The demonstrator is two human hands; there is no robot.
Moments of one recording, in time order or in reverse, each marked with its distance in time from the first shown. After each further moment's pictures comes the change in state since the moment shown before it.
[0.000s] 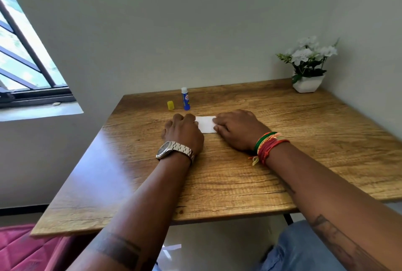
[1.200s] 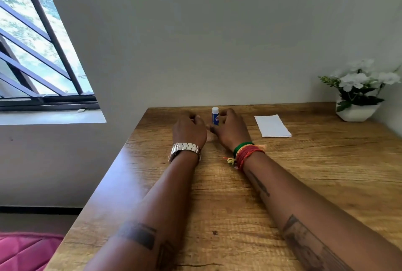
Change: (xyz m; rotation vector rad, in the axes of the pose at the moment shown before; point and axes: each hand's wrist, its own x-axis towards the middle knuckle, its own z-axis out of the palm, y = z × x) left_hand 0.094 -0.044 -0.011 -0.520 0.302 -0.213; right_hand 0.126 -0.066 0.023 0.733 0.264 0.408
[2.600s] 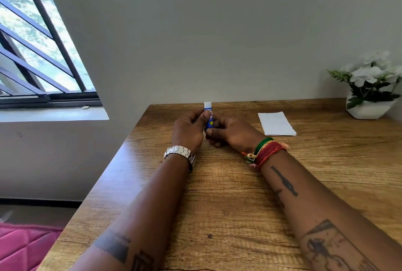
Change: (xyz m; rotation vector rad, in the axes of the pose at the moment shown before) left_hand -0.001 -0.012 0.003 -0.454 -0.159 0.019; right_hand -0.007 0.013 -0.028 0.396 -0.550 -0.117
